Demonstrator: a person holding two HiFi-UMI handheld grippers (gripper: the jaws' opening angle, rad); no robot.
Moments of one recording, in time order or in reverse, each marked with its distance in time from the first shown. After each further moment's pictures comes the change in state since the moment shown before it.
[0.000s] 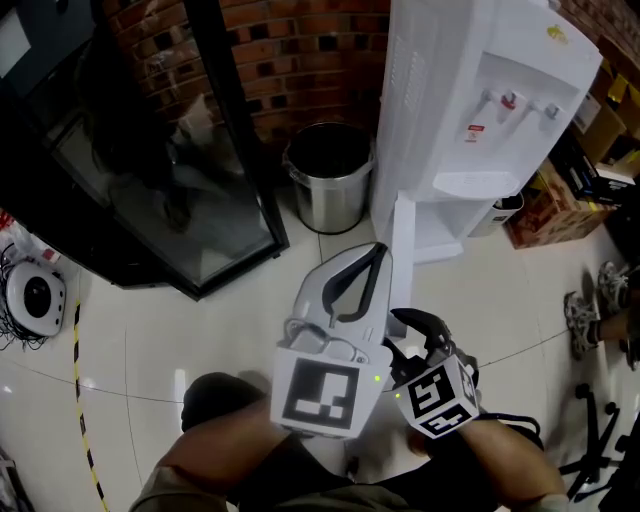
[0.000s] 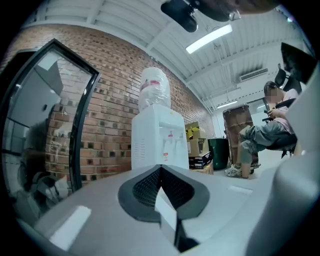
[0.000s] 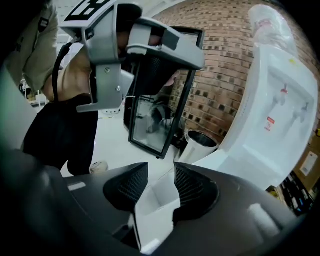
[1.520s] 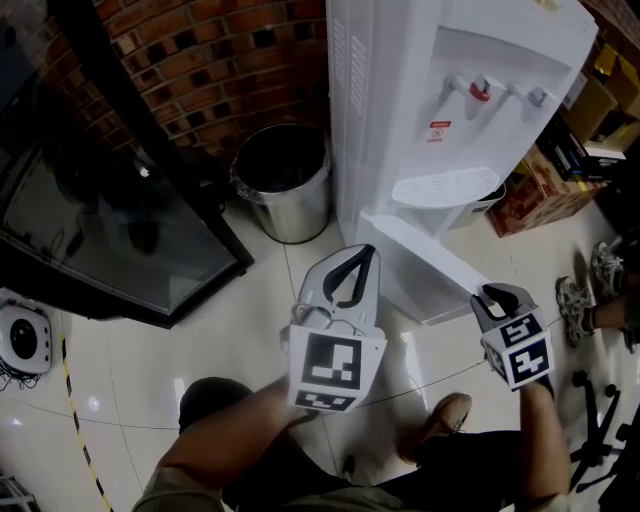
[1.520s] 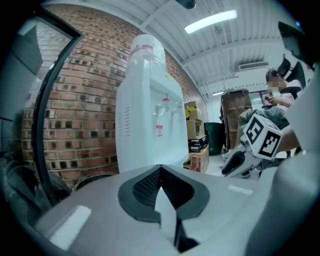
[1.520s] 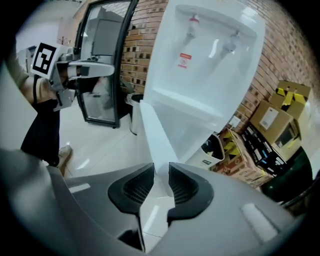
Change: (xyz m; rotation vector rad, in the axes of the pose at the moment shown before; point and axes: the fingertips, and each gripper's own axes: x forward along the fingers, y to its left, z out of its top) left arm 0.117 -0.025 -0.093 0.007 0.181 -0.081; right arm -0.068 -0.212 -0.157 0.299 0.360 -0.291
